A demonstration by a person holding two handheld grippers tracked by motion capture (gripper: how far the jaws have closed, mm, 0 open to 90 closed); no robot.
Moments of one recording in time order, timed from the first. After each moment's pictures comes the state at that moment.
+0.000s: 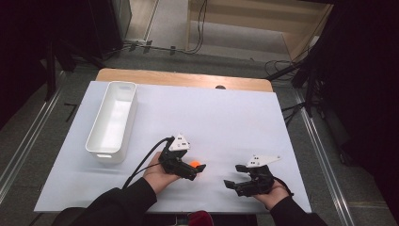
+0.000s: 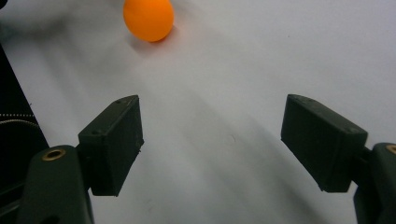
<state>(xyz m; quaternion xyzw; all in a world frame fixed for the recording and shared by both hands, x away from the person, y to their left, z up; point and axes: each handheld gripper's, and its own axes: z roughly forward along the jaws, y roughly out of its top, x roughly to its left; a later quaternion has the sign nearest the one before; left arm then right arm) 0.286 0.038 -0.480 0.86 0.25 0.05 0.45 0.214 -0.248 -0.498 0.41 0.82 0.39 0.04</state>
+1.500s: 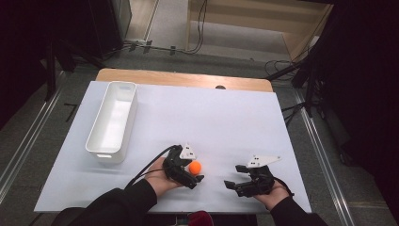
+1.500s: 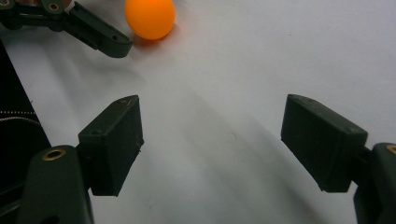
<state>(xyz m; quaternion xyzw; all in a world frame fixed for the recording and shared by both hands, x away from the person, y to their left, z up) 0.279 0.027 -0.504 0.91 0.22 0.05 0.36 0.214 -0.249 -0.498 0.41 0.83 0.39 0.04</state>
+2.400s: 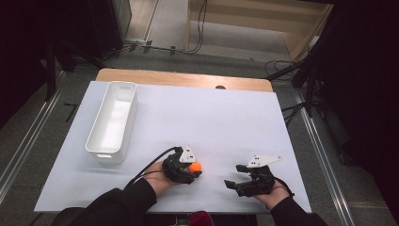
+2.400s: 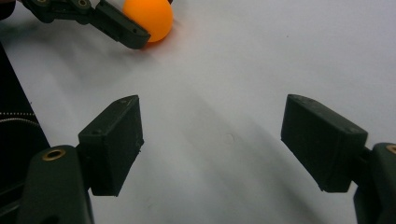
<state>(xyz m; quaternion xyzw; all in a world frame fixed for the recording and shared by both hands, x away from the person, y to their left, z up) 0.274 0.029 -0.501 0.91 0.19 0.06 0.35 0.213 -0.249 -0.497 0.41 0.83 0.38 0.04</state>
